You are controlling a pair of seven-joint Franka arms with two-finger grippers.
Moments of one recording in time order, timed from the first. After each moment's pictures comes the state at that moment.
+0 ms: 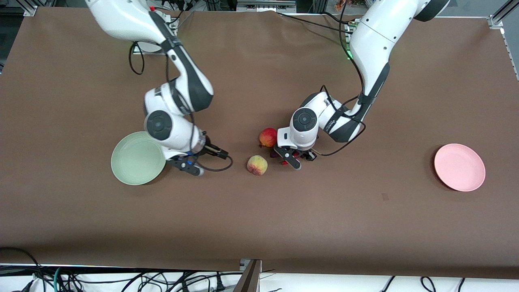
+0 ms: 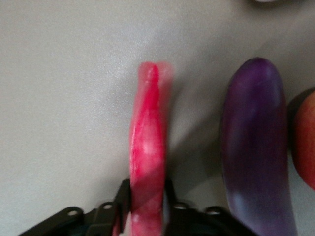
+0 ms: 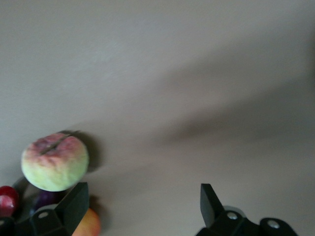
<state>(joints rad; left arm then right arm) -0.39 0.74 -0.21 -1.67 0.27 2.28 0.04 0.51 0.63 0.01 -1.55 0.23 2.20 0.83</state>
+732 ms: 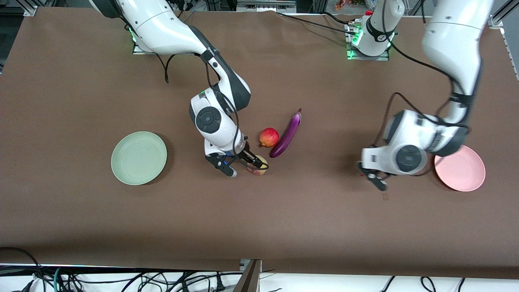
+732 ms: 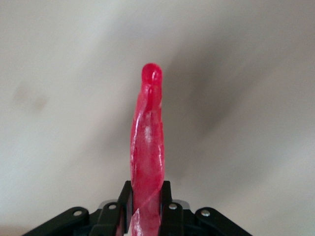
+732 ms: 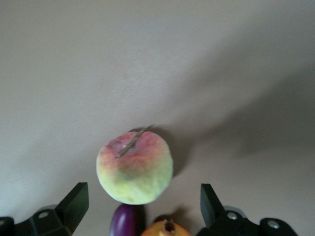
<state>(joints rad) 0.06 0.62 -0.17 -1.63 0.28 1.94 0.59 0.63 0.83 0.01 -1.36 0.23 2.38 1.14</state>
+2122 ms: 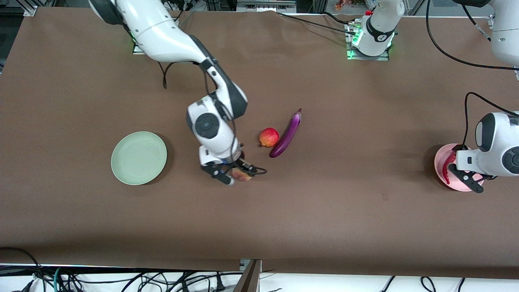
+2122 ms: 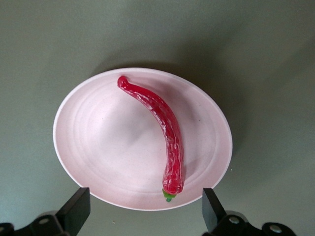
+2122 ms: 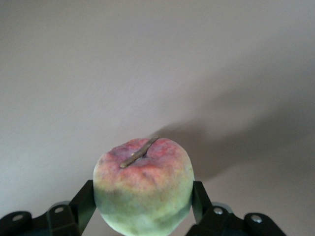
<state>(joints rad) 0.39 0.65 -0.14 -1.59 0.55 2.02 0.81 0.56 0.82 -0.02 -1.30 0.15 2.26 0.96</state>
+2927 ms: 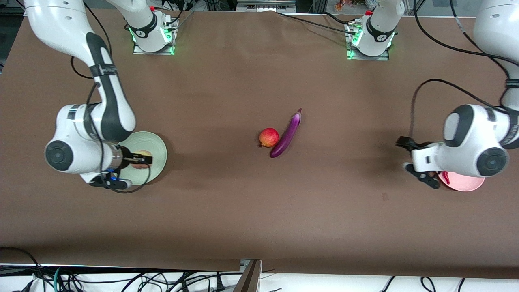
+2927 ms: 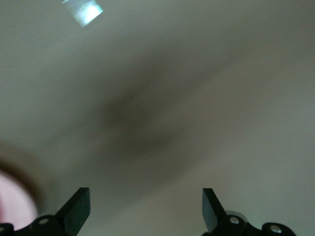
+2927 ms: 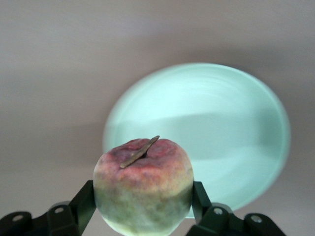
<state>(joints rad) 0.35 0.58 -0.46 -1.59 0.16 1.73 0.33 0.21 0.58 -0.16 -1.60 0.16 1.91 0.09</state>
